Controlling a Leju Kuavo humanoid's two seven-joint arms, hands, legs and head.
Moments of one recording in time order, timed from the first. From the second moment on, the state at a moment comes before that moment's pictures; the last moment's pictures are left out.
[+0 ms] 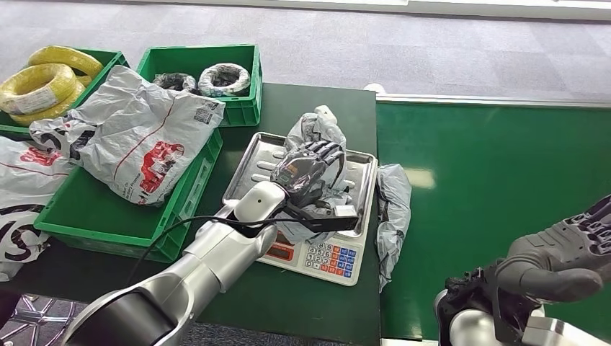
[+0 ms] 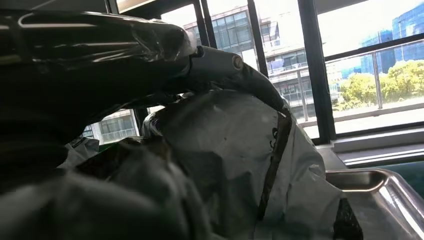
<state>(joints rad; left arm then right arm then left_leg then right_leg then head) -0.86 -0.28 -0.64 -0.54 -1.43 0.19 -0.14 -0.08 0.15 0.25 -1.88 0.37 -0.65 -0.70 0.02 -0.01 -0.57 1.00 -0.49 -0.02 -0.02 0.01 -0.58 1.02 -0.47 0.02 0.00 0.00</state>
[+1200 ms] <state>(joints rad) -0.98 -0.05 -0.51 -0.67 -1.57 0.36 0.23 0.01 0.18 0.22 -1.90 0.44 -0.65 -0.70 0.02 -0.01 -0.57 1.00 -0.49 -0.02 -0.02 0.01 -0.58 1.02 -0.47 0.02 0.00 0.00</state>
